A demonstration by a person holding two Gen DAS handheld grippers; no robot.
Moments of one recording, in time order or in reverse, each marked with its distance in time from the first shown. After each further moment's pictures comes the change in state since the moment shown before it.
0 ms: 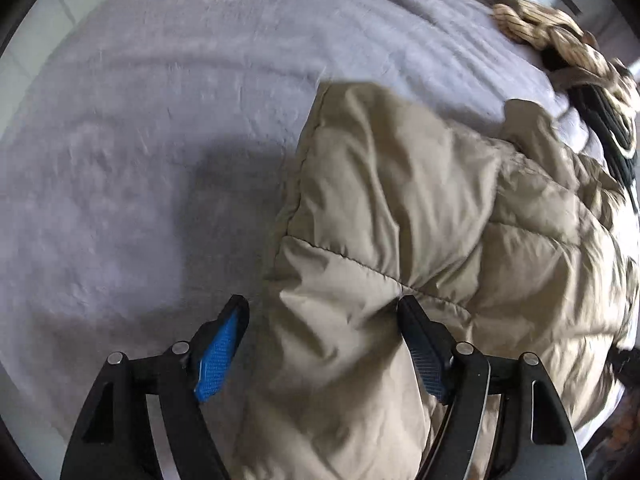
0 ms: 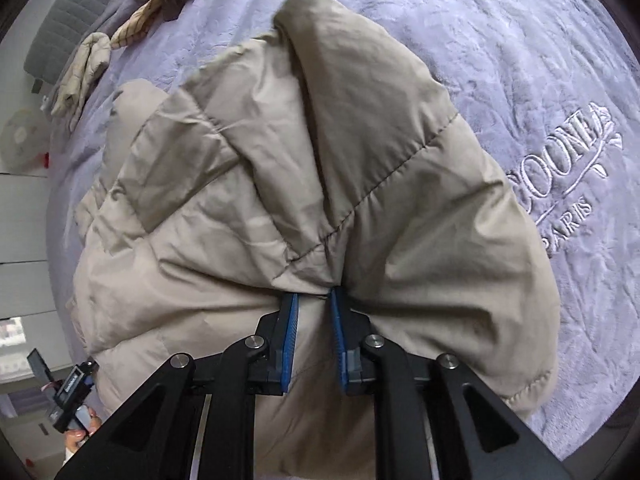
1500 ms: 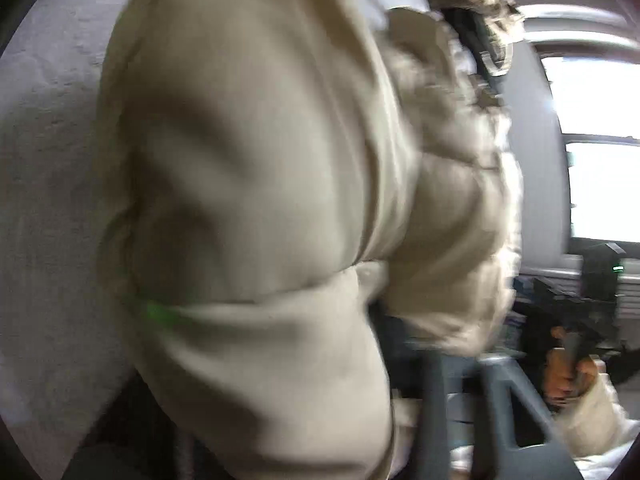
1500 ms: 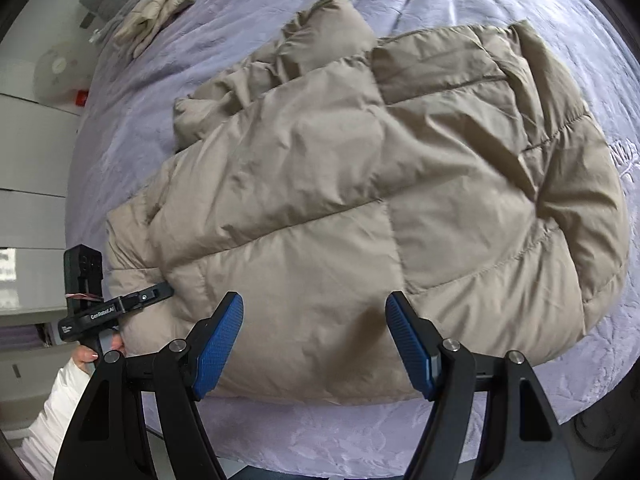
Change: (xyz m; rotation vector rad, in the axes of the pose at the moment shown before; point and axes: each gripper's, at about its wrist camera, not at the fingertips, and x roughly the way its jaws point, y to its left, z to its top) left arm 0.063 0.007 0.015 0.224 0.351 -0.662; right arm -0.011 0.133 -0.081 -0.205 0.007 0.021
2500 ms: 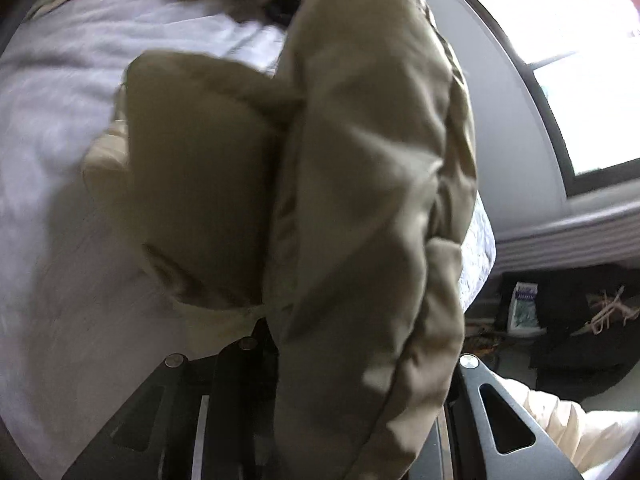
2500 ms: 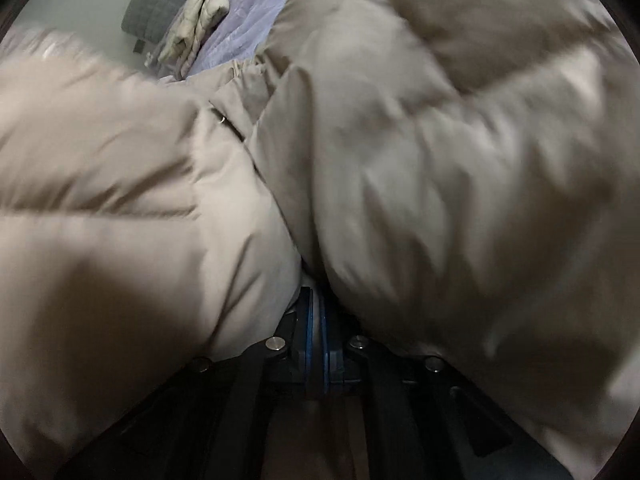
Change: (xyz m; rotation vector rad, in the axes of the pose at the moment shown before) left arm 0.024 -0.295 -0.020 0.296 -0.030 0.166; right arm 0.084 -0.052 0.043 0.048 0.008 0.424
